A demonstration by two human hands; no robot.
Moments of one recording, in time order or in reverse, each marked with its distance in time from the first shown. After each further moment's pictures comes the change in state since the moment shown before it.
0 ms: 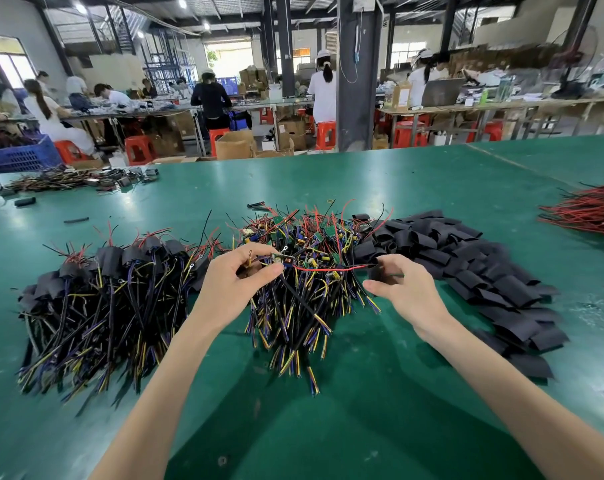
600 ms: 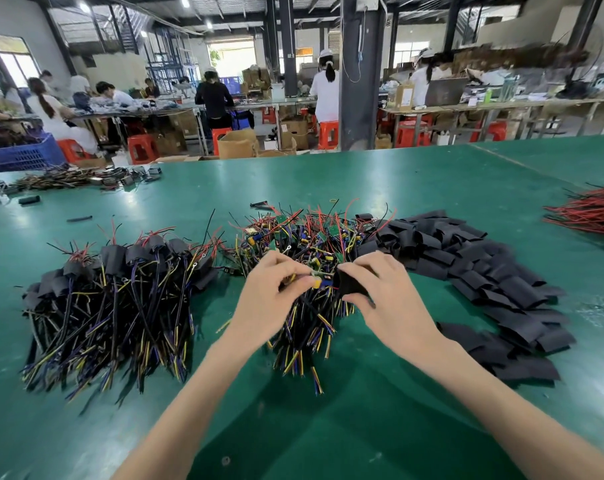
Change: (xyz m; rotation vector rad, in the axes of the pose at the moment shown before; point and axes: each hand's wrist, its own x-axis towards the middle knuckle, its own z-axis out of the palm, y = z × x) left_hand -0.015 0.021 0.038 0.172 -0.033 0.035; right_hand -0.023 -0.015 0.018 -0.704 0.021 -0.753
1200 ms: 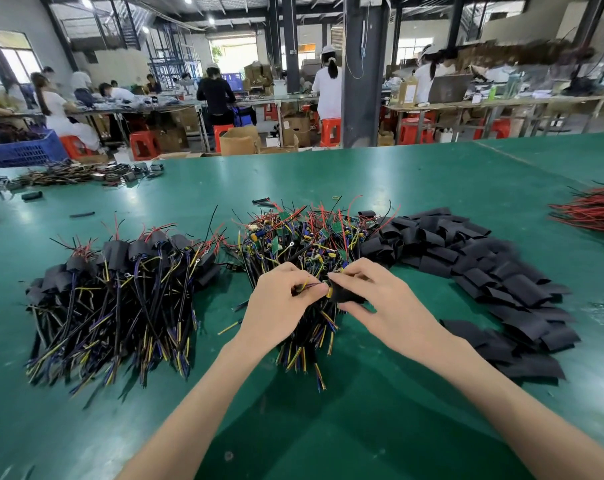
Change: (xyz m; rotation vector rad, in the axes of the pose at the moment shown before) left_hand -0.004 -0.004 0.013 0.019 -0.049 -0.097; right_hand -0.002 -0.004 -0.002 0.188 -0.136 -0.093
